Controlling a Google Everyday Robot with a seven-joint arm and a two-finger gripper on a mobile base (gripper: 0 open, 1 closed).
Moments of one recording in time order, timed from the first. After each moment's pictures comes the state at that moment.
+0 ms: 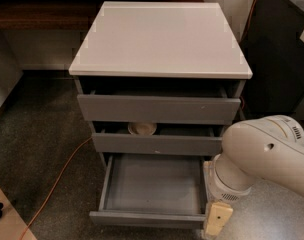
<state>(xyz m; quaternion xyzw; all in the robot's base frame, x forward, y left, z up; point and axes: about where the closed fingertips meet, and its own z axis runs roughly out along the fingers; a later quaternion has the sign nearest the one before) 0.366 -0.157 0.678 -0.62 0.78 0.04 0.08</state>
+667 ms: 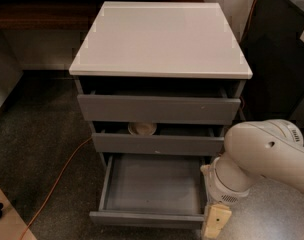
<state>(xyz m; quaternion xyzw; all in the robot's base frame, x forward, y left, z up) 0.362 -0.153 0.667 -0.63 0.77 0.07 0.08</state>
